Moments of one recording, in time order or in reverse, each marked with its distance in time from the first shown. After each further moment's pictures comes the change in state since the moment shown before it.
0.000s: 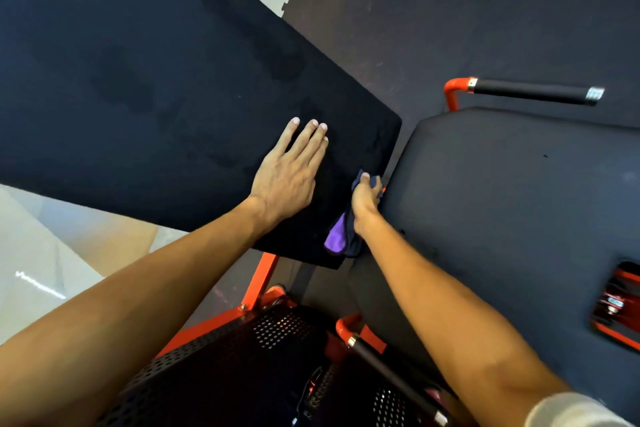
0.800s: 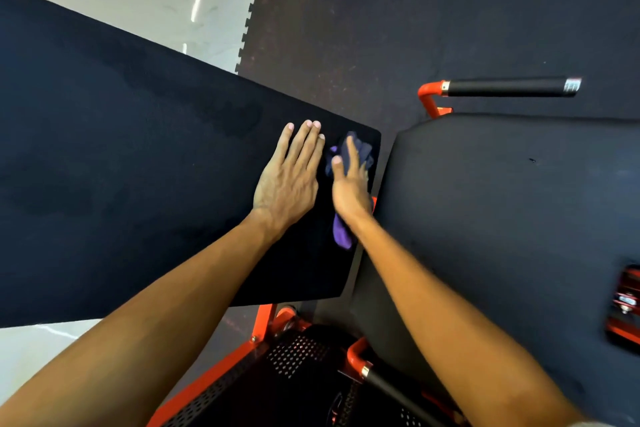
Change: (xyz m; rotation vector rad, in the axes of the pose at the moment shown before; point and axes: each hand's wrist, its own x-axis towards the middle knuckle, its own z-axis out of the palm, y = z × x) left_hand 0.085 0.004 0.016 0.024 0.086 0.008; right_hand 0.015 -0.070 0.000 -0.279 -0.048 -0.413
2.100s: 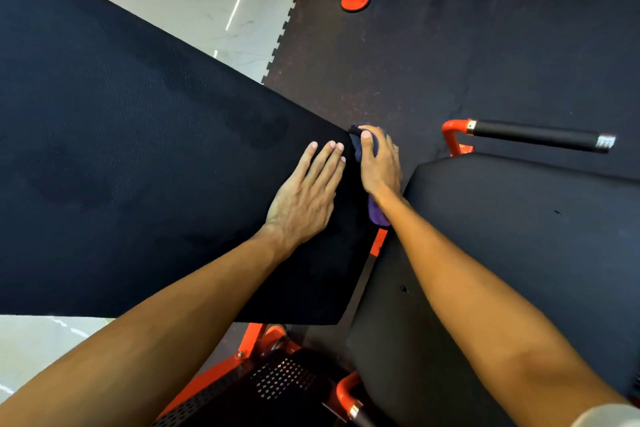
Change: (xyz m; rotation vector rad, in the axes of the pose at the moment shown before) left_hand 0.002 0.003 0.001 -0.018 0.031 0.001; right_hand 0.078 -0.034 -0.028 -0.166 0.129 -0.331
